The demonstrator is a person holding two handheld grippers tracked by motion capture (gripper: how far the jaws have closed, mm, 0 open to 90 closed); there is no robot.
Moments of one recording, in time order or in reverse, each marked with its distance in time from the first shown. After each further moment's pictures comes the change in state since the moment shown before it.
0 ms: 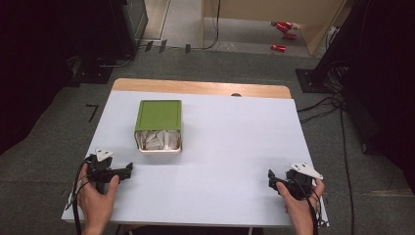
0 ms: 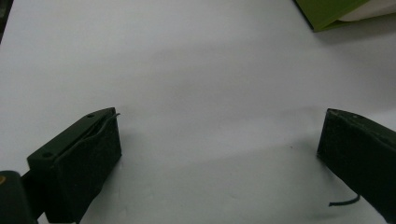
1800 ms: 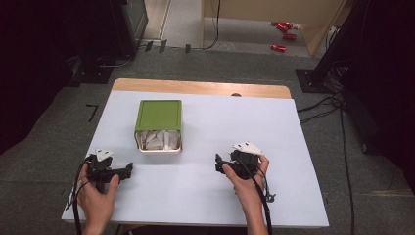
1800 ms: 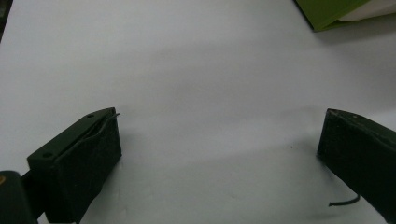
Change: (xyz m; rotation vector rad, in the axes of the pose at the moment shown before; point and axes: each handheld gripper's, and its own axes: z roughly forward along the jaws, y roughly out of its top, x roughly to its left) left arm 0.000 0.000 0.000 0.001 0.000 0.000; right arm 0.144 0.055 0.023 -0.020 0.204 -0.087
